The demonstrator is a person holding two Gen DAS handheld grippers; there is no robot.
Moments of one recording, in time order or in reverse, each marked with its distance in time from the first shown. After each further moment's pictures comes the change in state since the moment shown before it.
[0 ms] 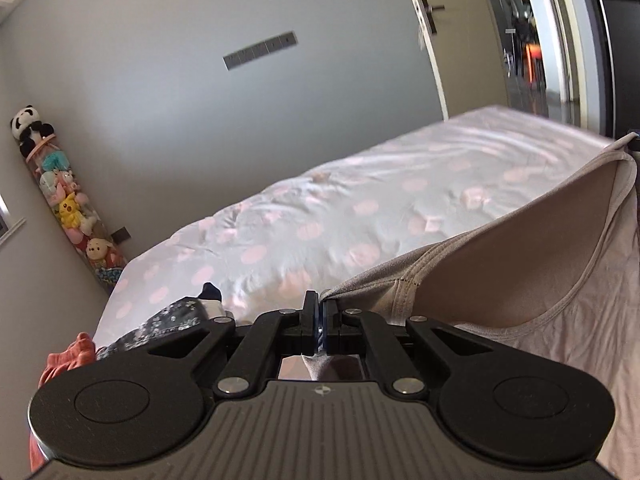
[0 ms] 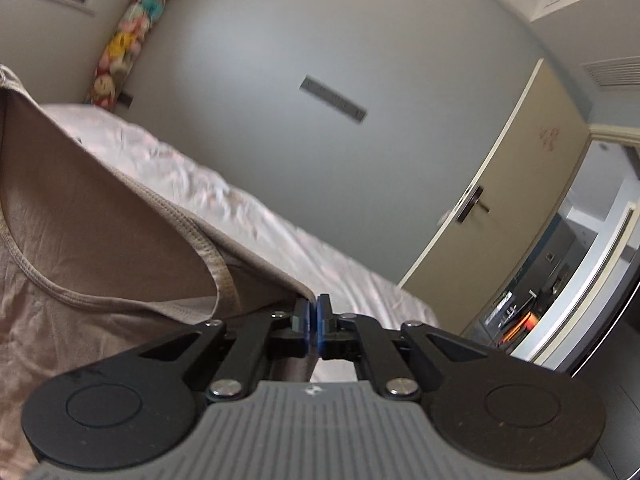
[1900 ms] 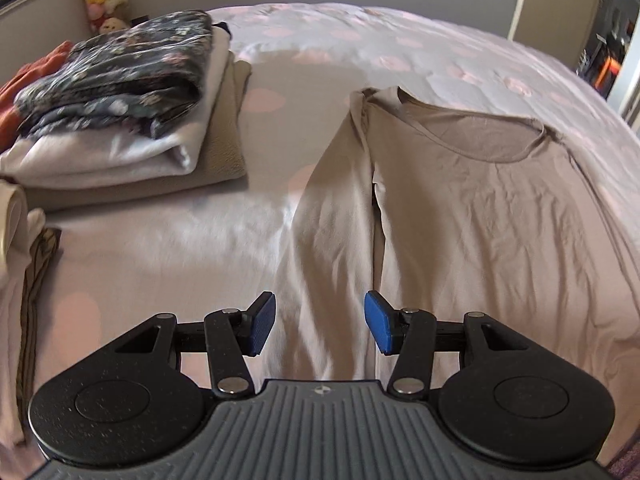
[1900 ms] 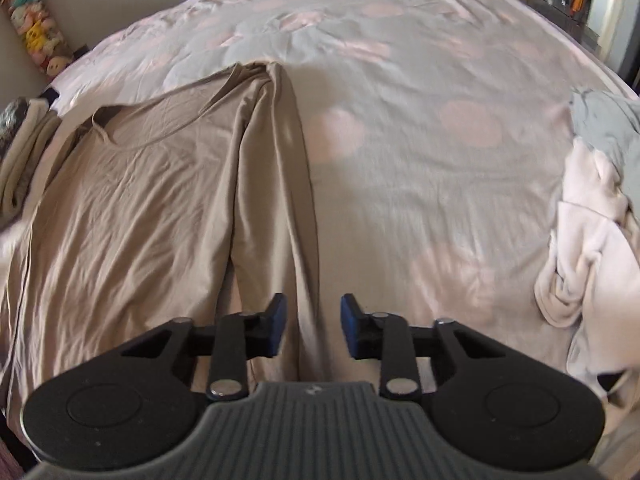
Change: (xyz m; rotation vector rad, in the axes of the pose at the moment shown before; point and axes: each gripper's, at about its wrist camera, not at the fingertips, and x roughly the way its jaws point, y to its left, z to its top) left arm -0.009 -0.012 -0.204 -0.467 0.367 -0.093; right arm 0.009 0.000 -0.170 0.660 0.679 0.329
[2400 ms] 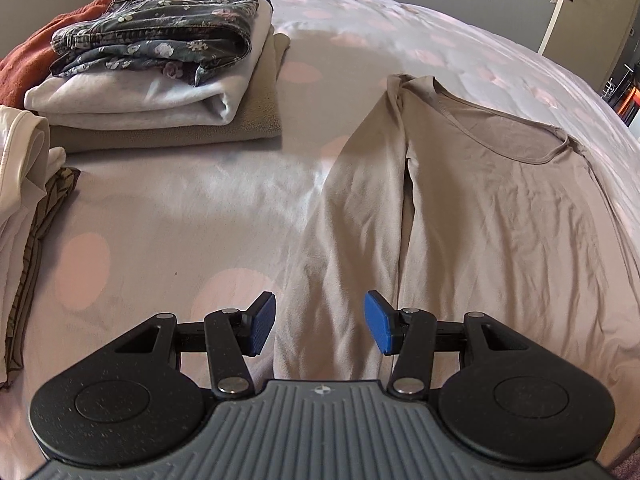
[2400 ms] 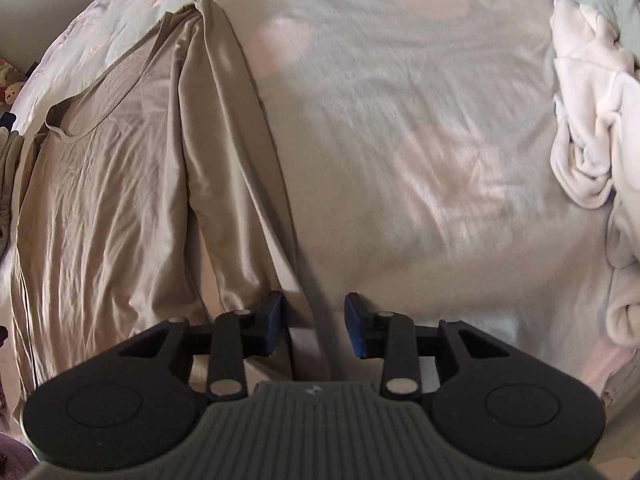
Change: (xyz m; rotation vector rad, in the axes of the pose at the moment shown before) left arm 0.004 0.016 -0.019 -0.094 0.043 0.030; right arm 0.037 -0.025 -0.015 0.224 0.232 0.048
